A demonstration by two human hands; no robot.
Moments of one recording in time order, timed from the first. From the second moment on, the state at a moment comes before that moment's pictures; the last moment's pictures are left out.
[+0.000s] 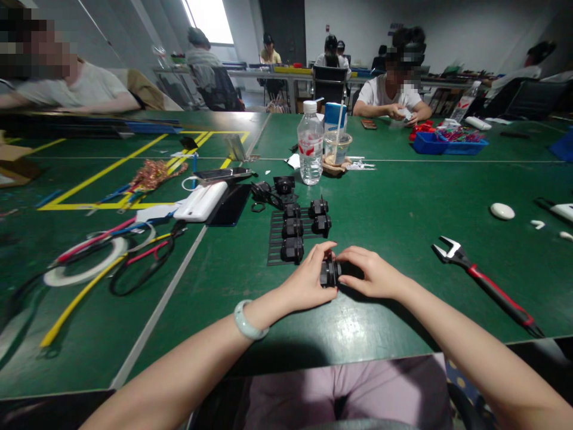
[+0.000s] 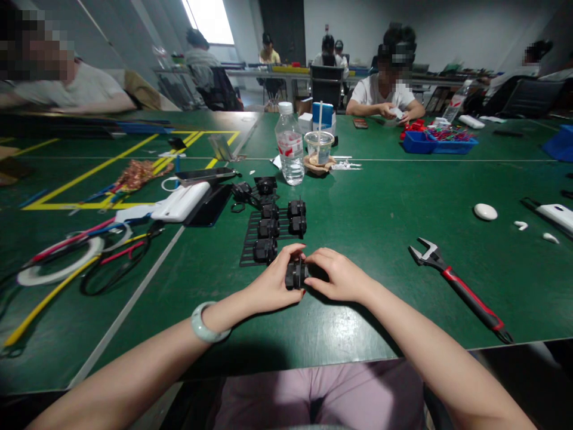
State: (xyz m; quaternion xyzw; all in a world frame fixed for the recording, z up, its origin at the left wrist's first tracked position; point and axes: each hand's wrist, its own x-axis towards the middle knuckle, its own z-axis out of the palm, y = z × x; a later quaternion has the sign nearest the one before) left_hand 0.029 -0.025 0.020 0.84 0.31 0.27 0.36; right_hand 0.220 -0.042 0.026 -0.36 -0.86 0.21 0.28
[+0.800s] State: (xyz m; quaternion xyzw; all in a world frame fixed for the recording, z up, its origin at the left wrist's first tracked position) left_hand 0.030 -0.027 0.022 0.84 0.31 0.28 0.34; right_hand 0.219 -0.042 0.027 -0.32 -0.86 0.24 0.33
